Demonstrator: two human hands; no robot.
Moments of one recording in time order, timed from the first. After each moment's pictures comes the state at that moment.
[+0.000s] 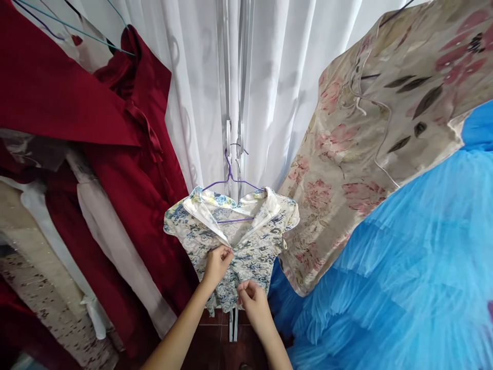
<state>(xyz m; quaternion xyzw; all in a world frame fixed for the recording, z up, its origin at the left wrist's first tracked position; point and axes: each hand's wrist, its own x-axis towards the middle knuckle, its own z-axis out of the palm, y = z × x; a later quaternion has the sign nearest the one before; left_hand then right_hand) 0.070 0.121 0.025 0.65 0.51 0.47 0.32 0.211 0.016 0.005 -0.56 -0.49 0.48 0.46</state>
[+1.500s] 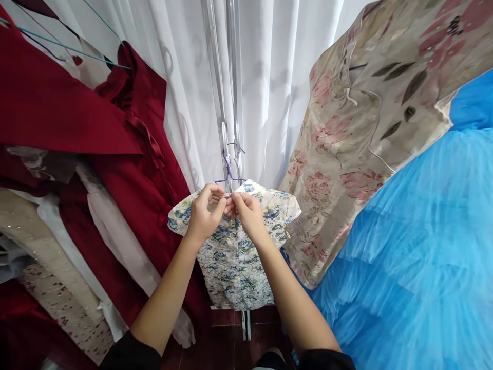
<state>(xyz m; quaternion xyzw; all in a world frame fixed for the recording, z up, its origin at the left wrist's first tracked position) 0.055 0.118 0.245 0.77 0.27 0.57 0.13 0.191 0.111 0.229 -0.31 -0.57 0.42 0.63</state>
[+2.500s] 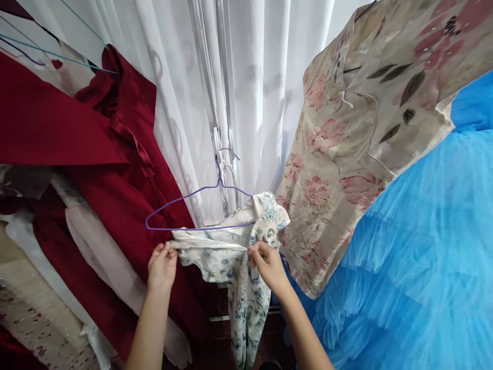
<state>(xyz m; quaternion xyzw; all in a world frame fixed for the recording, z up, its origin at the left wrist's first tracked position) -0.060 0.156 0.096 0.23 0.34 0.78 0.48 0.245 0.078 0.106 -0.48 -0.61 0.33 0.54</state>
